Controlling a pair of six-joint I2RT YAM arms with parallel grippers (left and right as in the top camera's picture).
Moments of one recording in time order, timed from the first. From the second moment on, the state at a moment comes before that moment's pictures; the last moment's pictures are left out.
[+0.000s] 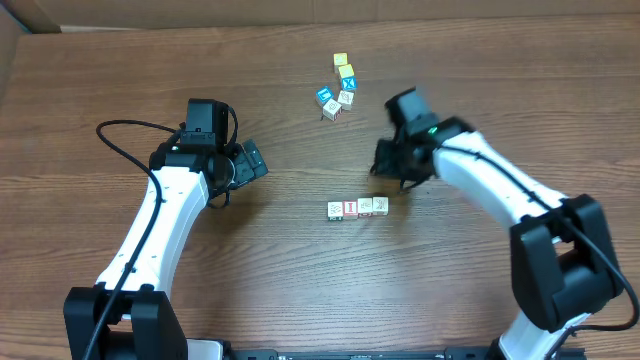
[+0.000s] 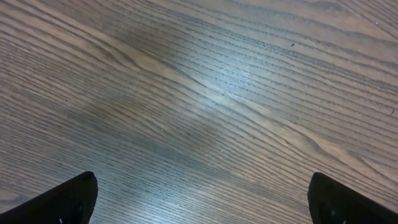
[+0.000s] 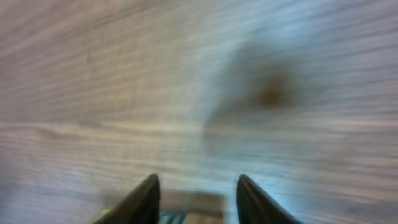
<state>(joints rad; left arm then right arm) -0.07 1.56 1.12 -0.79 -0.04 -0.55 0.39 1.87 1.32 -0.69 -0.14 0.55</state>
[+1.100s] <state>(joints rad) -0.08 1.56 1.12 -0.77 0.13 -0.55 0.21 1.87 1.35 -0.94 -0.14 0.44</state>
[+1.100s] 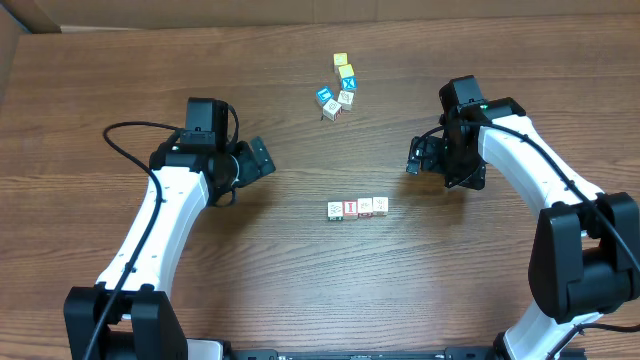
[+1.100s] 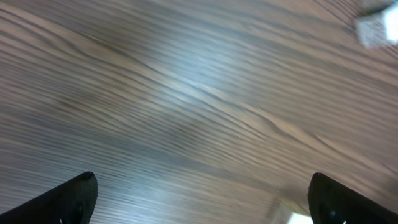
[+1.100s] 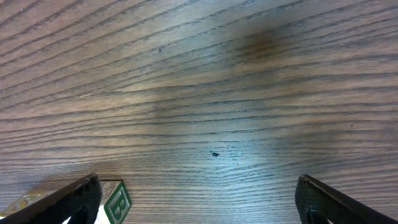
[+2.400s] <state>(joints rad) -0.41 1.65 1.12 -0.93 0.16 -0.46 0.21 1.87 1.35 -0.94 -0.14 0.44</state>
